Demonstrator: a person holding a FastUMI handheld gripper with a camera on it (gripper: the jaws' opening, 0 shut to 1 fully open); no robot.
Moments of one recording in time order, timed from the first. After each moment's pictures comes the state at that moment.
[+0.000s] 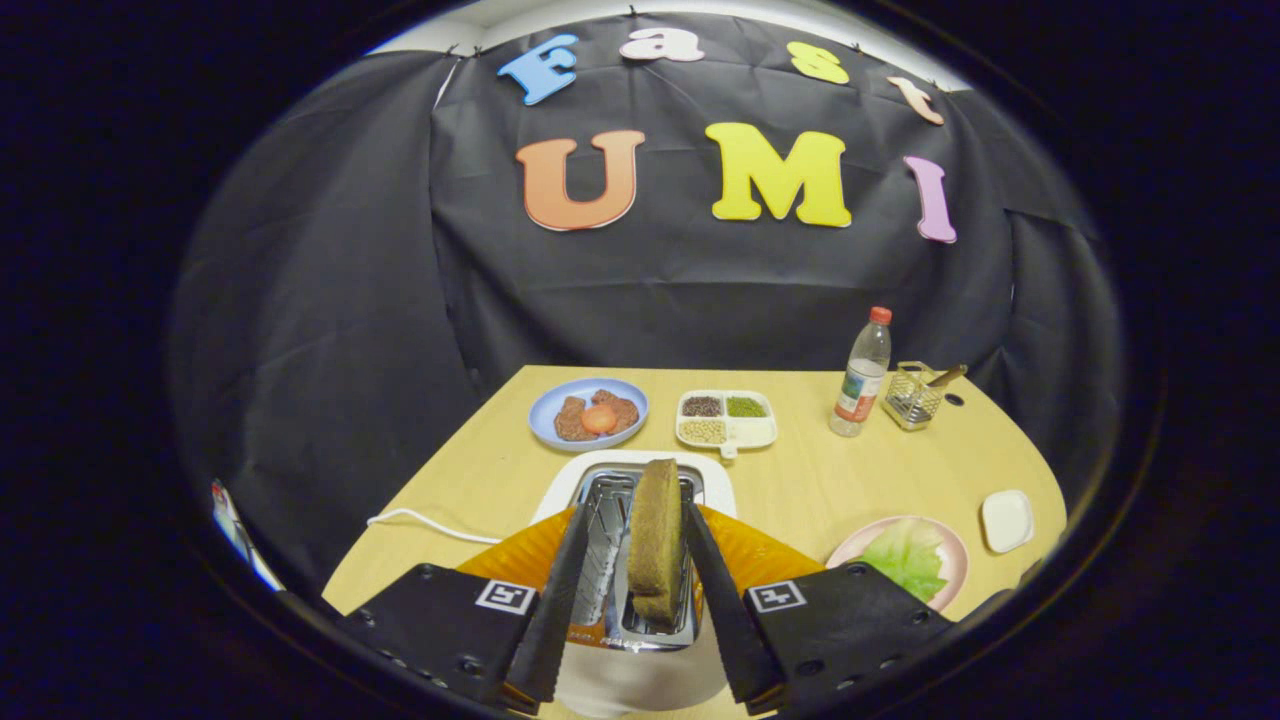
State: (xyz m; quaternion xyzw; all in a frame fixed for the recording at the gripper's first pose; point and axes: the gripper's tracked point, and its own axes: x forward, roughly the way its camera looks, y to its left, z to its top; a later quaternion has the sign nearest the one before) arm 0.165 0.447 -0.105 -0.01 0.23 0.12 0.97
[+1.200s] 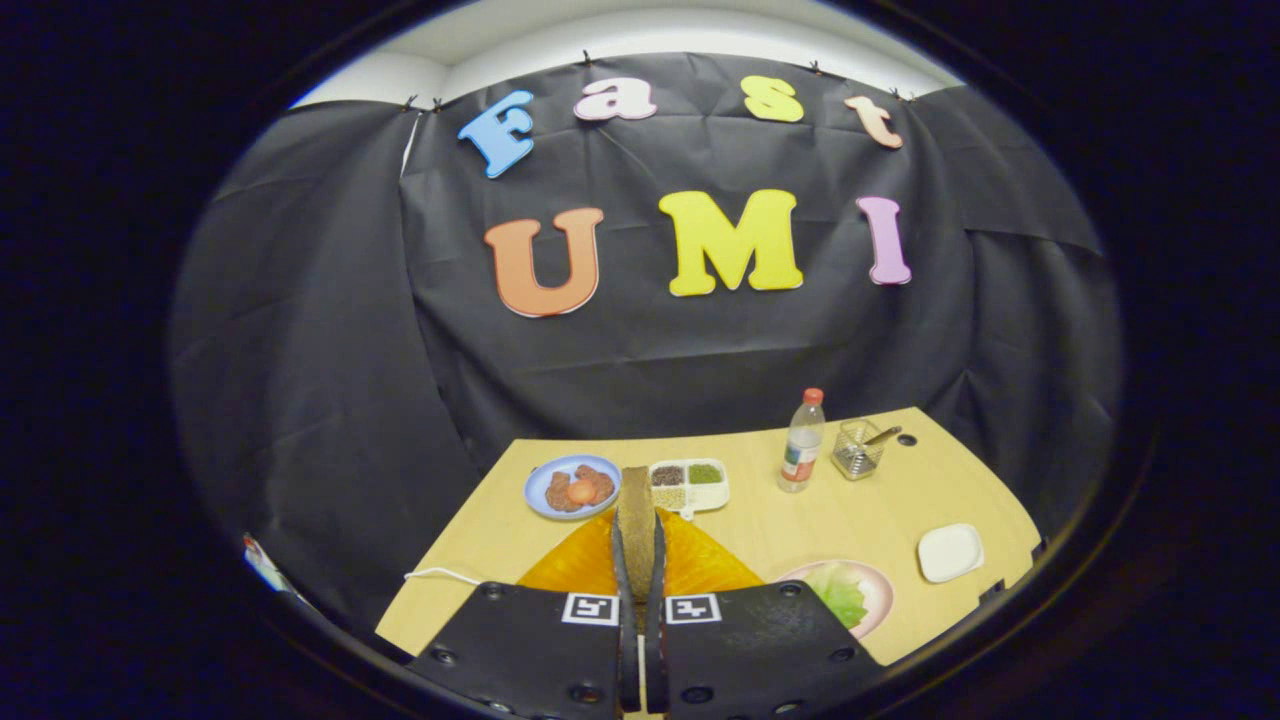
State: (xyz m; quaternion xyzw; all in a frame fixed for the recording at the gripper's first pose) arm 0.140 0.376 0.030 0.04 0.17 0.09 0.98
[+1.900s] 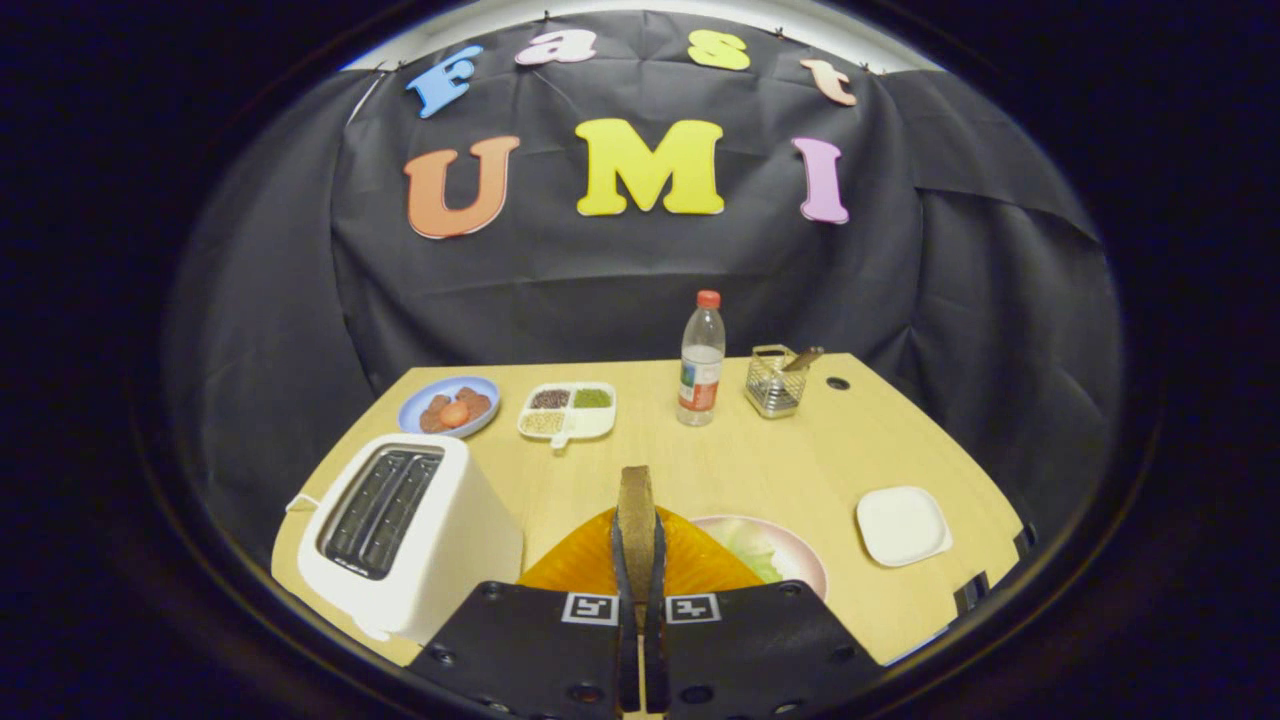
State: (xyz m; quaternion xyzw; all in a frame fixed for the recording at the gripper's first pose) arm 0.176 0.263 -0.124 0.01 0.25 0.01 0.97
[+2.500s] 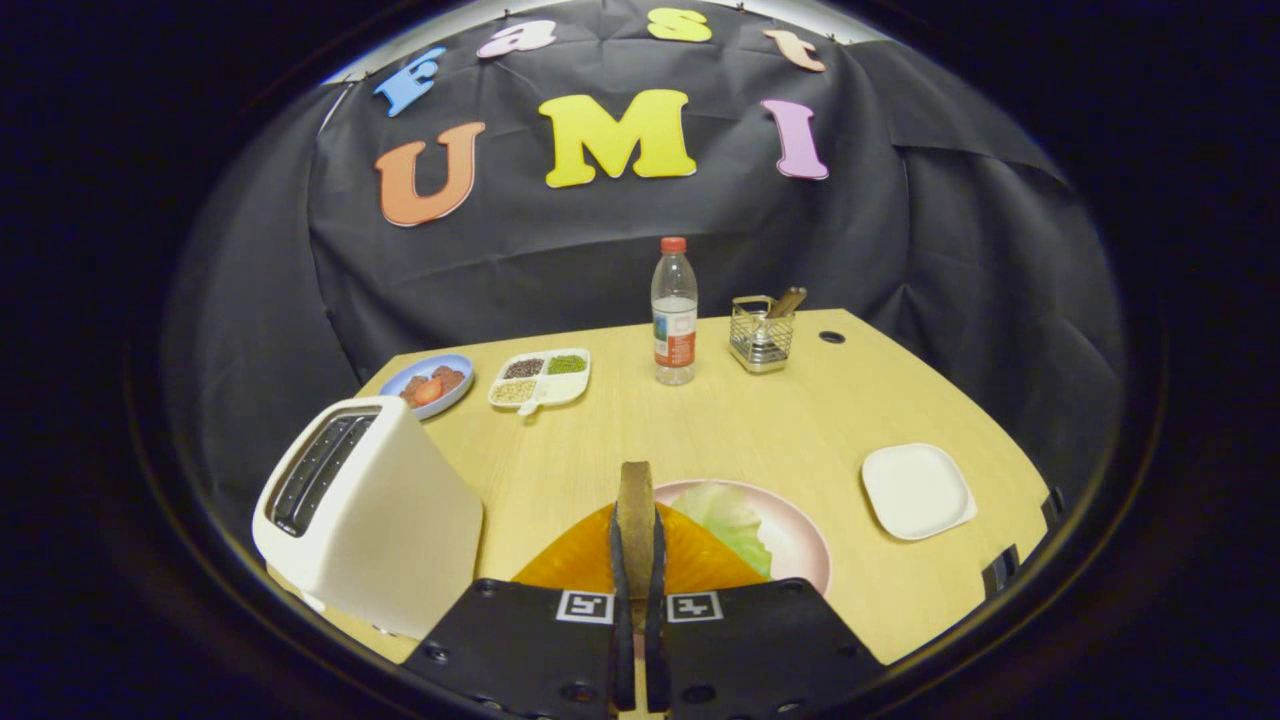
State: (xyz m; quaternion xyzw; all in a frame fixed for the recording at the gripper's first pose) arm 0.178 0.223 -0.166 0.04 0.27 0.01 0.96
